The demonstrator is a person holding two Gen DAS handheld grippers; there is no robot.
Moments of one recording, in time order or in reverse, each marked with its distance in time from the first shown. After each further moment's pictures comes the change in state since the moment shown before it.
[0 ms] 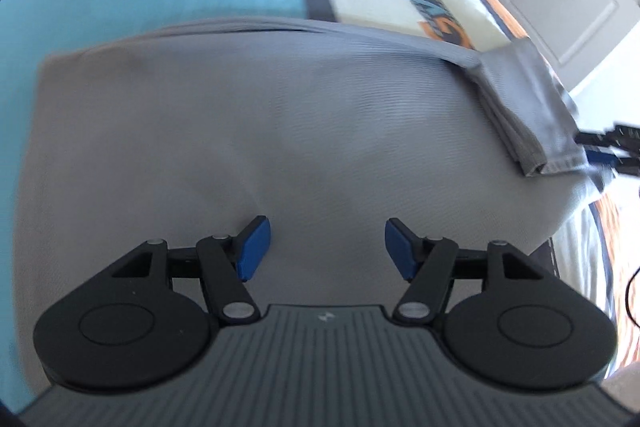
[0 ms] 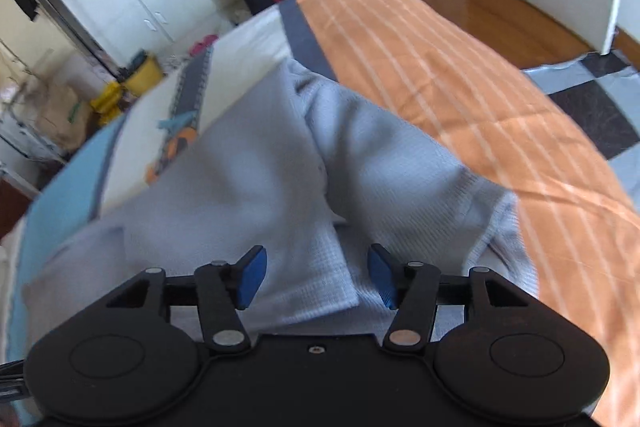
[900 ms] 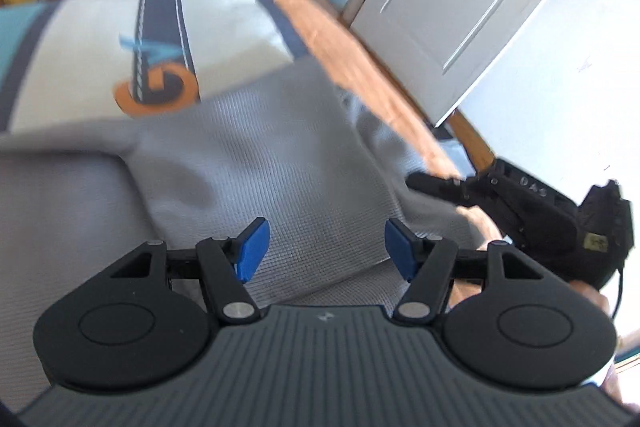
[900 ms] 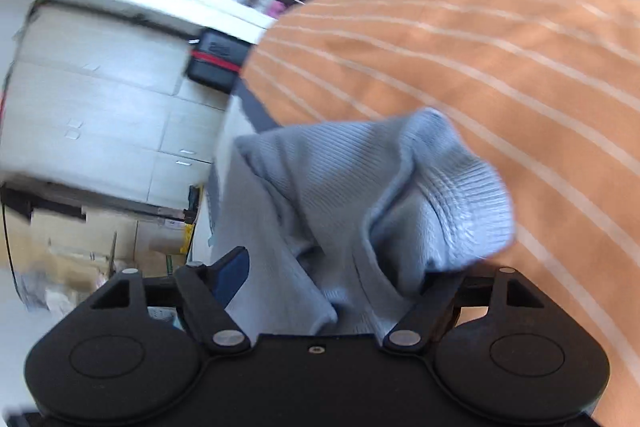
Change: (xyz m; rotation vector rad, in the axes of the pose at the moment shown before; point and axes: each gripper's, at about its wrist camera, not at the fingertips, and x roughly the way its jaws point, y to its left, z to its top) left arm 0.089 -0.226 0.070 0.174 -0.054 -0.302; right arm 0.015 -0.089 -0.038 0.530 -0.155 0.363
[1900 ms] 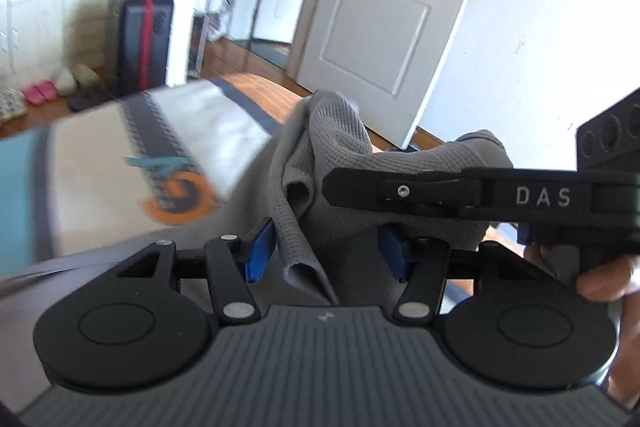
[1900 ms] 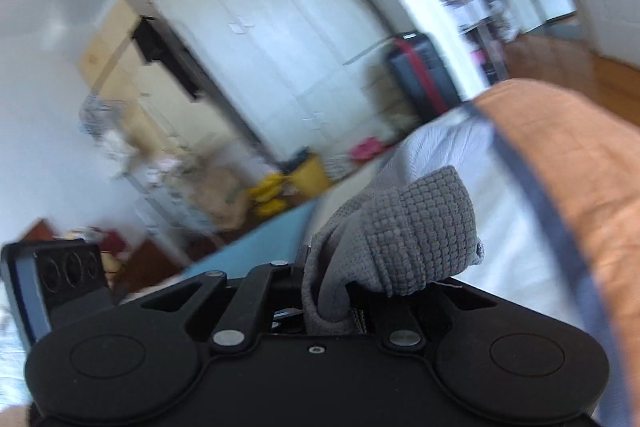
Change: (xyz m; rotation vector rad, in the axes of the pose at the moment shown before) left arm -0.101 0.024 -0.010 0.317 -0.204 -0.070; right arm -0.018 0.161 -0.083 -0.641 -0.001 0.270
